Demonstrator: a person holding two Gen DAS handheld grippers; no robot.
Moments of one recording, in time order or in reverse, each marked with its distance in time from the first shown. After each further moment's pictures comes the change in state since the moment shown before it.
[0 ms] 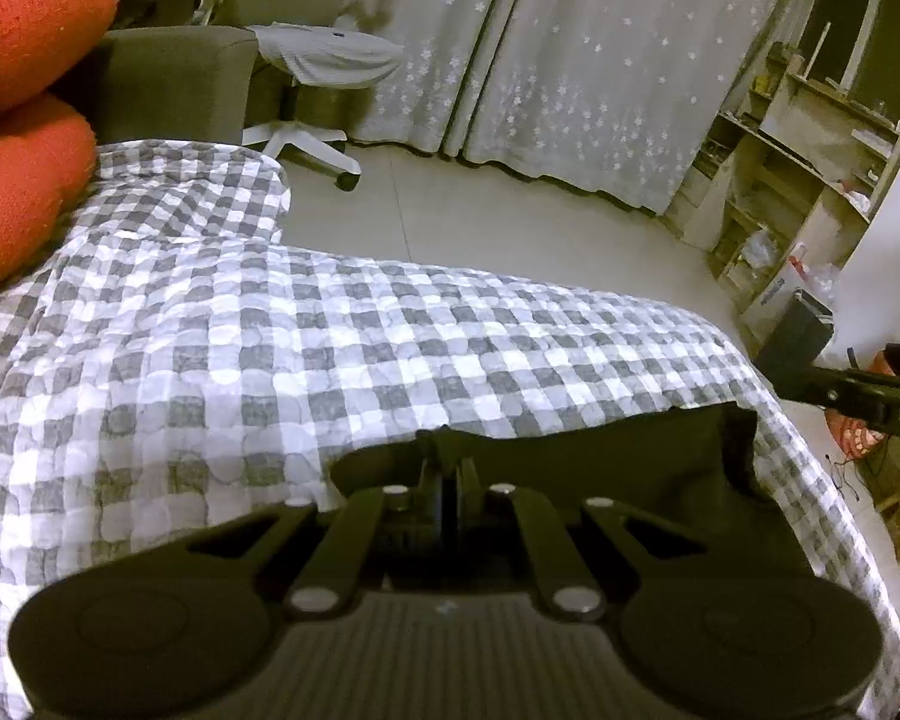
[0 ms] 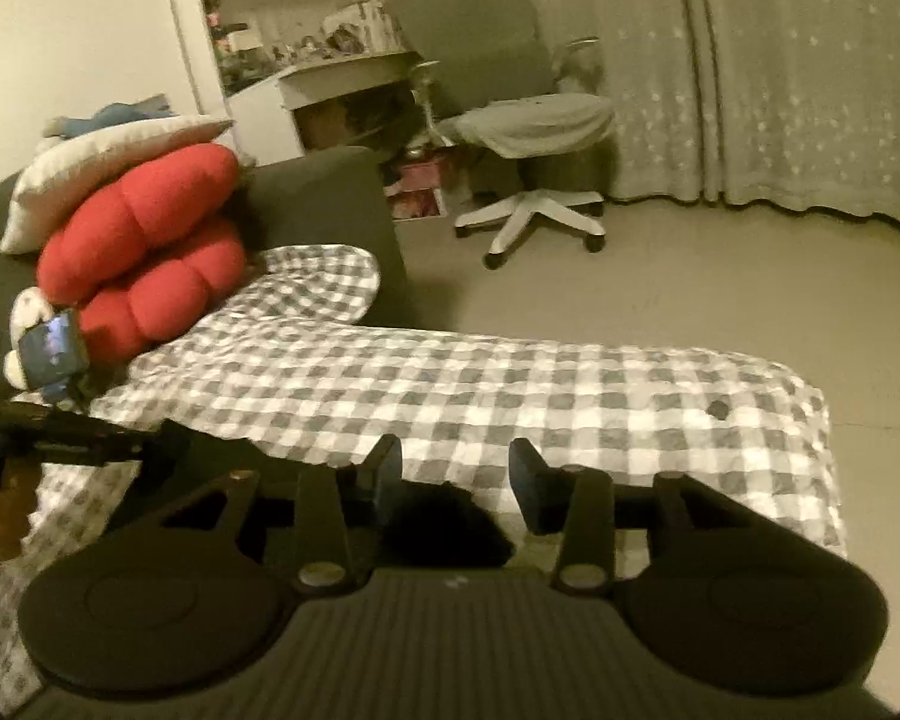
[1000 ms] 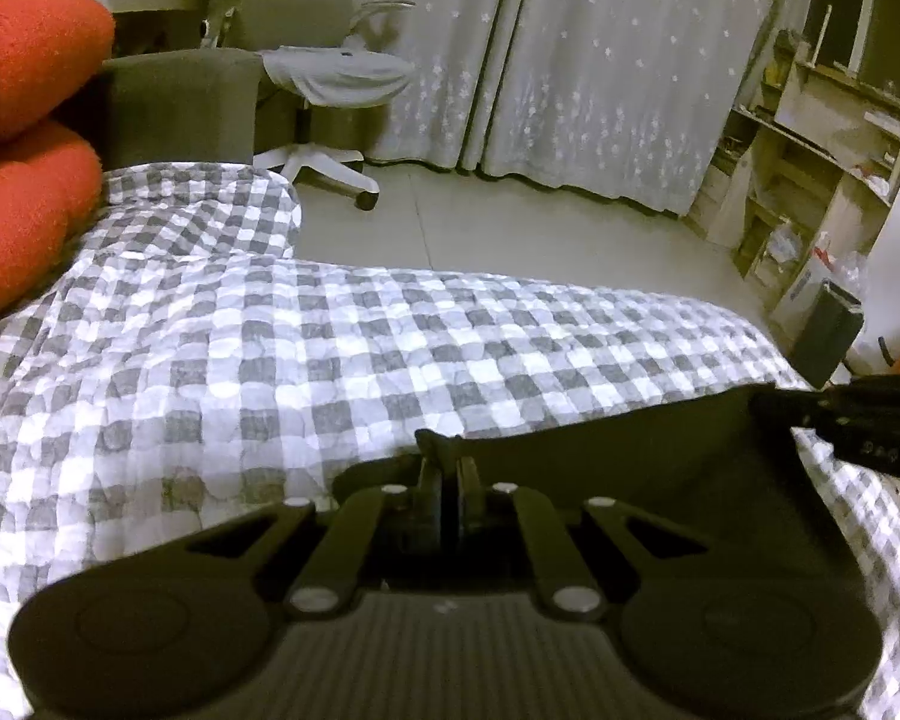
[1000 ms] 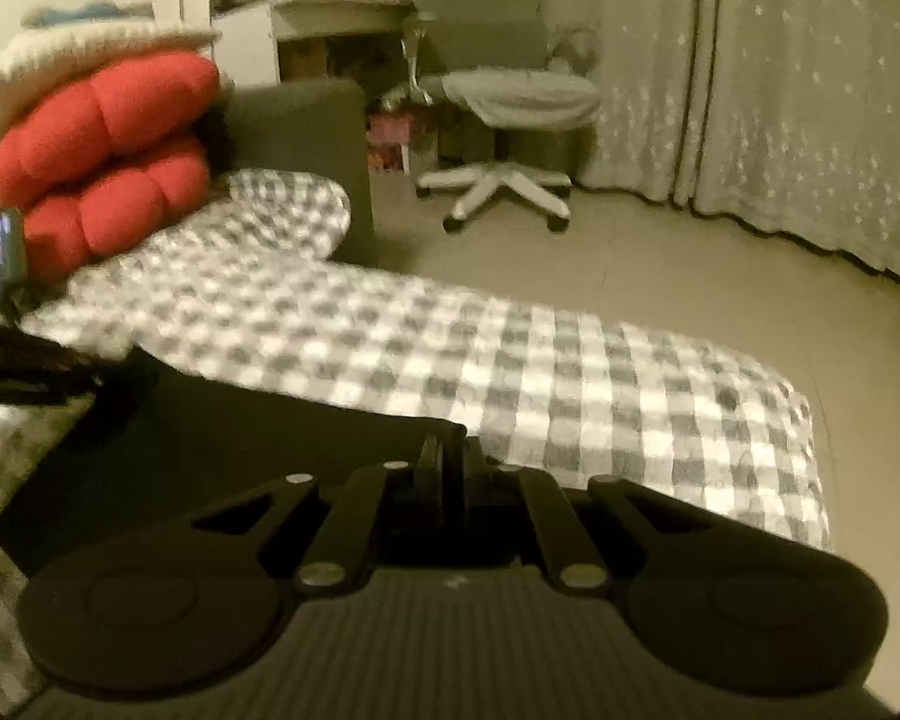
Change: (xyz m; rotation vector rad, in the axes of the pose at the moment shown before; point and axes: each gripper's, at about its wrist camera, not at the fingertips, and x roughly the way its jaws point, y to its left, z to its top) left arm 0.010 -0.009 -0.010 0.055 -0.046 0.075; right arm 0.045 0.036 -0.019 -0.132 0.086 -0.185
